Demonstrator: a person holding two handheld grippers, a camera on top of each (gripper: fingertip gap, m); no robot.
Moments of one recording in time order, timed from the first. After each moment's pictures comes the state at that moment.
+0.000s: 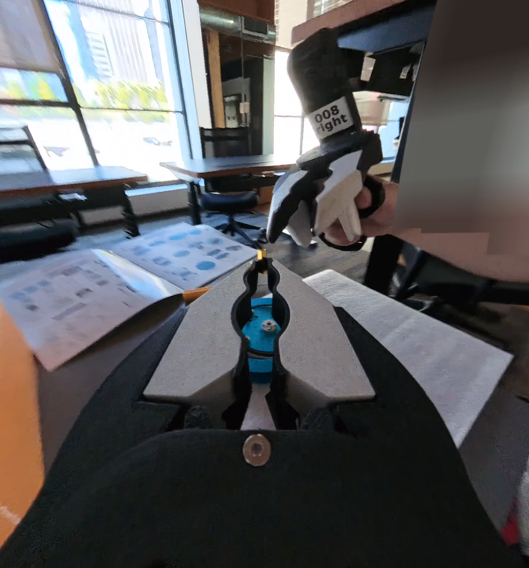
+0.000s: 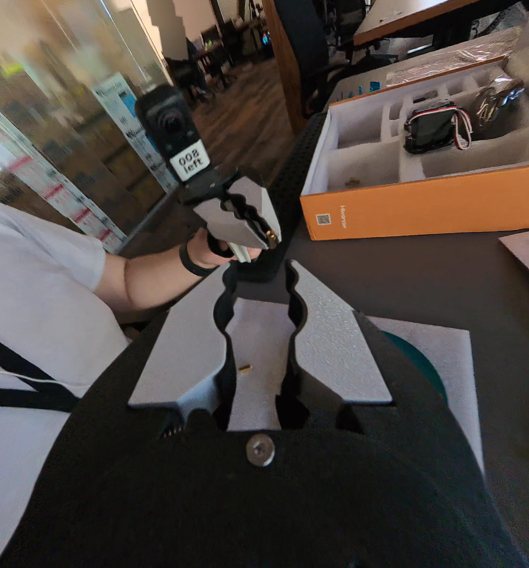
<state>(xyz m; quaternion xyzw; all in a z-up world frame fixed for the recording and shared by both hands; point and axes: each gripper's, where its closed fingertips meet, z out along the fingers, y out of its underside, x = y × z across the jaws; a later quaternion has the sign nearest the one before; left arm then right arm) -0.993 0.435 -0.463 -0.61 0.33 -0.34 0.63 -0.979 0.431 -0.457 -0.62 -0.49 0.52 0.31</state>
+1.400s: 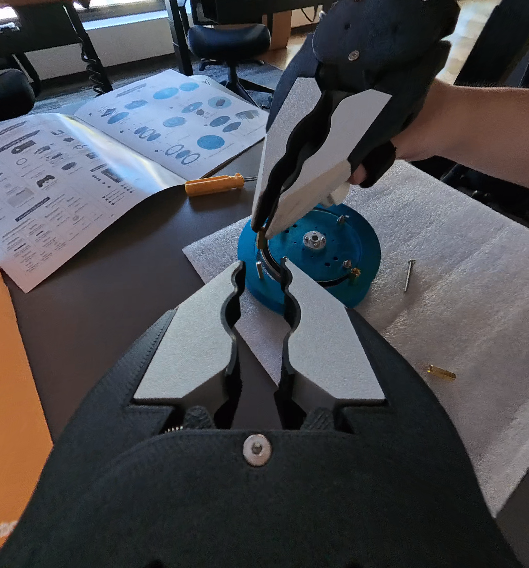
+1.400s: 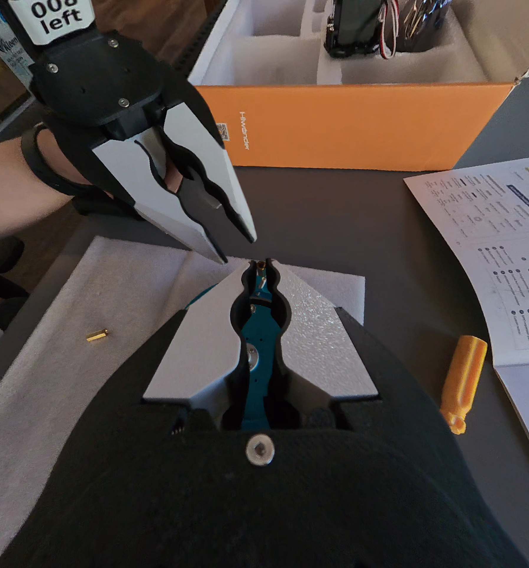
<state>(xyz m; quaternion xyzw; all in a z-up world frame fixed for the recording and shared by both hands) -0.987 0.484 -0.562 -0.74 0.39 -0.25 0.48 -0.982 0.500 -0.558 -0.67 -0.55 0.36 0.35</state>
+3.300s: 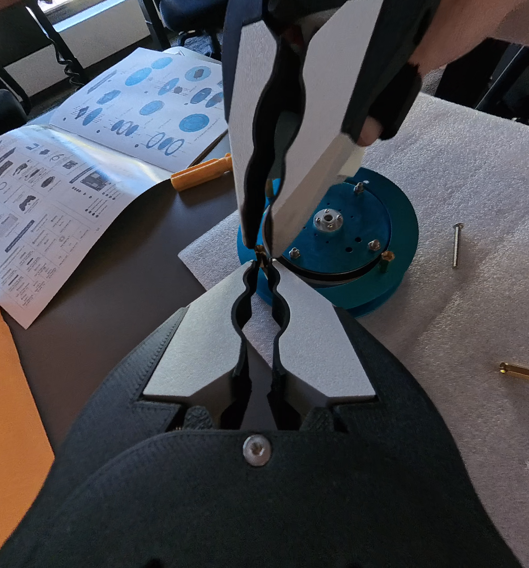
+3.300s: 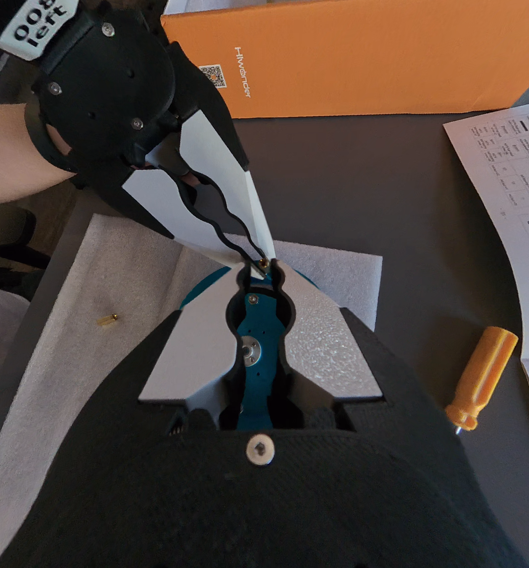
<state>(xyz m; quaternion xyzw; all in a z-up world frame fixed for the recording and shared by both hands) -0.972 0.499 -0.591 -0.72 0.47 -0.20 0.47 -0.985 0.498 -0.576 -0.70 -0.58 0.33 0.26</state>
